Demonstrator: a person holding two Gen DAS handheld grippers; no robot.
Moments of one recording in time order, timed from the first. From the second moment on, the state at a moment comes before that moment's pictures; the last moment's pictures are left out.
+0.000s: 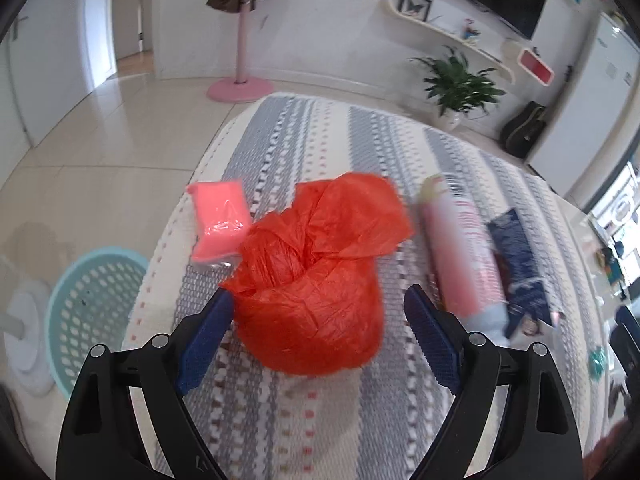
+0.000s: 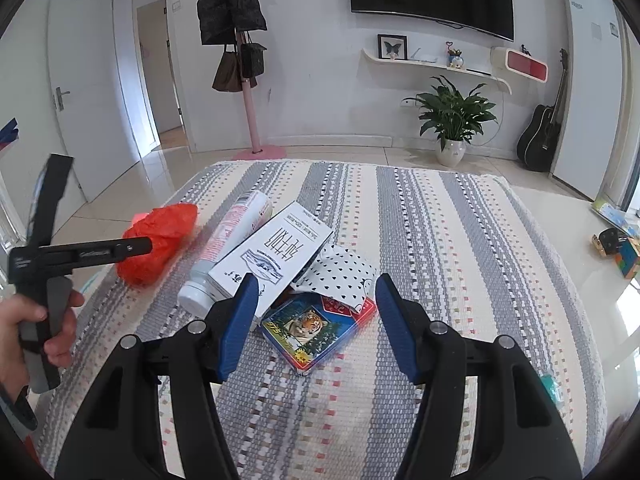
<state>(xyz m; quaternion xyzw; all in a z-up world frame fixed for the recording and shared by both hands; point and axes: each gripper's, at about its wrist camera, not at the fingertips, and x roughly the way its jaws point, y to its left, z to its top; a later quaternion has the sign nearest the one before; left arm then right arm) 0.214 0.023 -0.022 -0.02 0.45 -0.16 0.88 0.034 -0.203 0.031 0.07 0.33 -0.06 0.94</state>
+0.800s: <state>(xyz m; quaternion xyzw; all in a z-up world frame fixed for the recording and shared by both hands) 0.138 0.035 -0.032 -0.03 0.48 -0.17 0.86 0.069 -0.199 -0.039 0.10 0.46 -0.09 0.88</state>
